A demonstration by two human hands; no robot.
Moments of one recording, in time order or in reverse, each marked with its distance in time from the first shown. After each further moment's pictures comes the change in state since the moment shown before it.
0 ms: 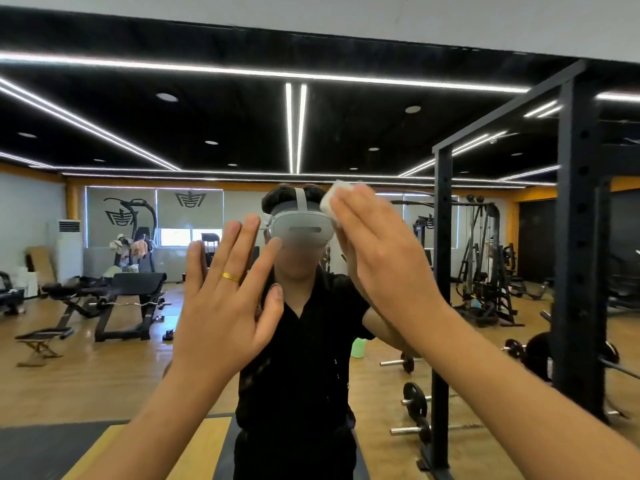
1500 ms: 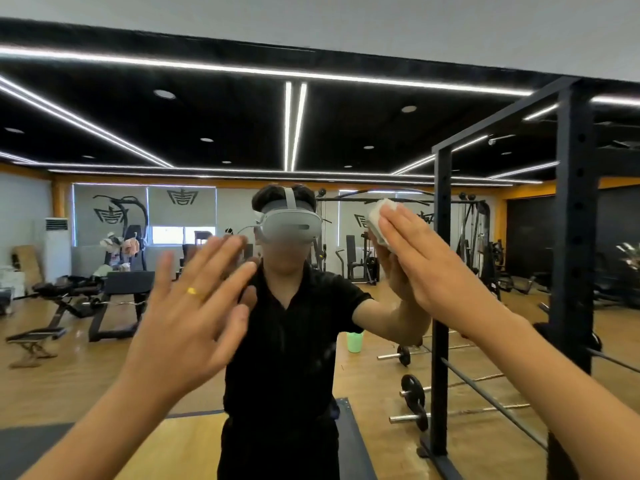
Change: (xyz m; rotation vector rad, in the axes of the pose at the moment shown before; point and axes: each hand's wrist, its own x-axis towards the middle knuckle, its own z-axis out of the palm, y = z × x) left_hand -0.041 -0.115 -0.062 -0.036 -0.039 0.187; right_hand -0.015 -0.005 -0.009 0.058 -0.333 -0.064
